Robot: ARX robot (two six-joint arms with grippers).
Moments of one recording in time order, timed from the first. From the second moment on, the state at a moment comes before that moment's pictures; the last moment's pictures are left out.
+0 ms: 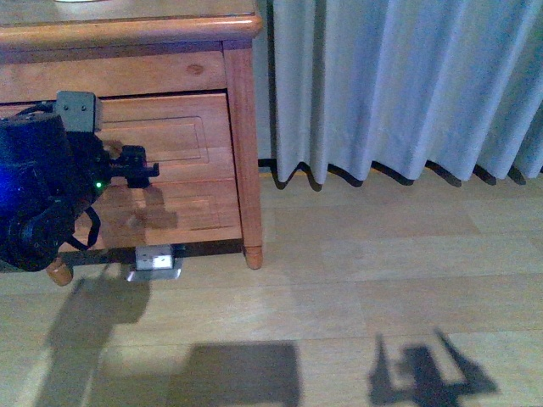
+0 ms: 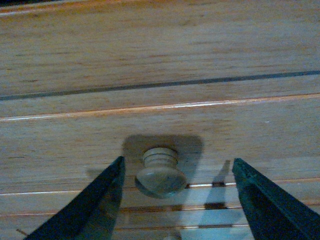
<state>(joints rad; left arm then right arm) -0.04 2.57 1.40 1.01 -0.06 0.10 0.00 0.00 0.01 0.00 0.00 0.00</state>
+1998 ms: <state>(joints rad) -0.16 1.33 0.40 0.50 -0.19 0.08 0.00 0.00 0.01 0.00 0.00 0.00</state>
